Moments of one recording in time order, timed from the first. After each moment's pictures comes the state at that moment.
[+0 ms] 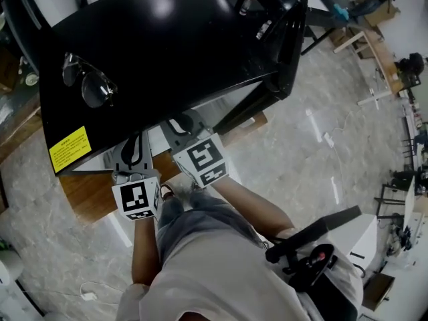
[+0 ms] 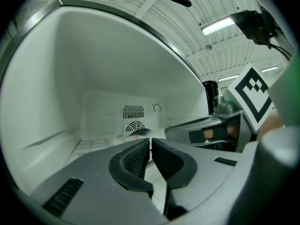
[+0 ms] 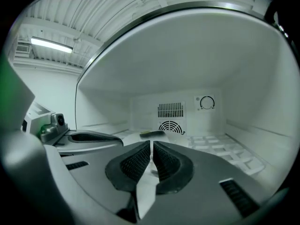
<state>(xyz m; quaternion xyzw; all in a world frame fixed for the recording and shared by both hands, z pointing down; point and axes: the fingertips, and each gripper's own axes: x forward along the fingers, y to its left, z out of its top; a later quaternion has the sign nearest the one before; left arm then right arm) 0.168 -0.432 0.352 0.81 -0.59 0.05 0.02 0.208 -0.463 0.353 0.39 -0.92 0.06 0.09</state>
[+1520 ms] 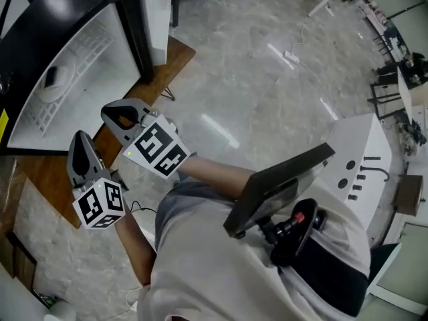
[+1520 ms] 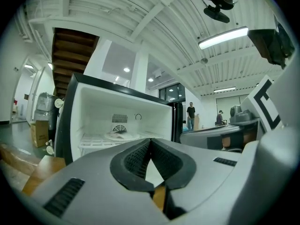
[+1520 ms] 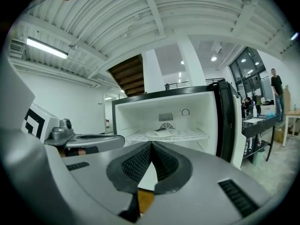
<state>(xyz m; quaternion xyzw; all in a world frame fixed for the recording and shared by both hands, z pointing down) 0.441 -0.301 0.362 0.83 -0.56 0.03 0.07 0.508 -0.308 0.366 0.46 -0.88 0.10 0.07</state>
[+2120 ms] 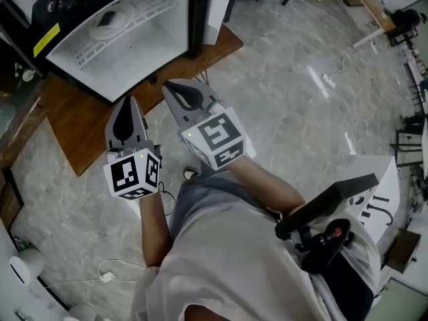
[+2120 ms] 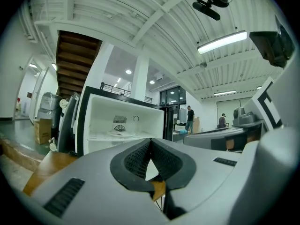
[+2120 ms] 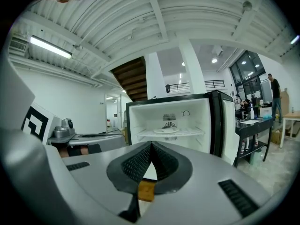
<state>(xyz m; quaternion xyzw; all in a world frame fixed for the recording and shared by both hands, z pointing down) 0.258 0.029 0.338 0.83 -0.56 -0.01 0.04 0.330 0.027 0.341 0.46 -0.88 0.06 0.06</state>
